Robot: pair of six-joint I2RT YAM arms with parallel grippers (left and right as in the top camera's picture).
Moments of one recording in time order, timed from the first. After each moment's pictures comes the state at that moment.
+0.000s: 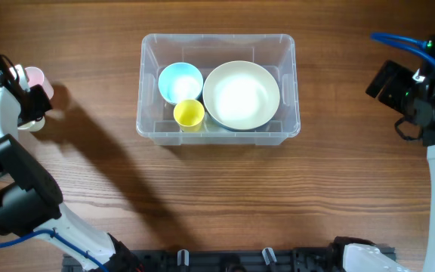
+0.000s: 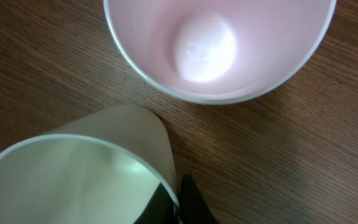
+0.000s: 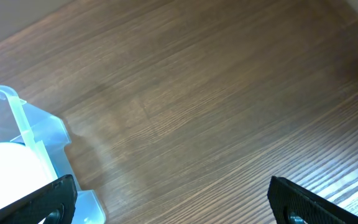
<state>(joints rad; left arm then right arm) 0.52 1.96 1.45 -0.69 -0.03 0.05 -0.13 1.31 1.53 -1.16 0.21 0.36</state>
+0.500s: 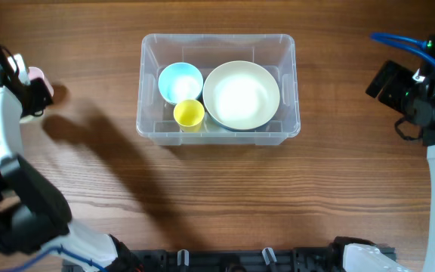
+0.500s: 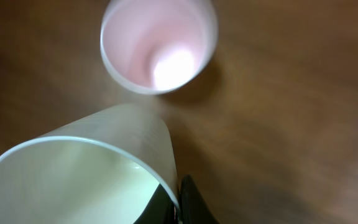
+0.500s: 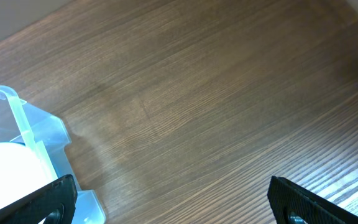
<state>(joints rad) 0.46 1.78 1.45 -0.75 -0.03 0.05 -0.13 1.31 1.53 -1.16 0.21 0.36</state>
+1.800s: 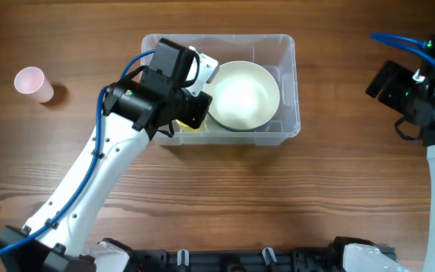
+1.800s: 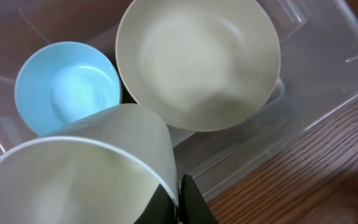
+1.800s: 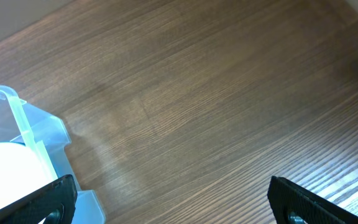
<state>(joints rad) -0.48 1.52 1.45 -0.97 0.12 0.05 -0.13 1.31 1.53 -1.16 0.21 0.36</state>
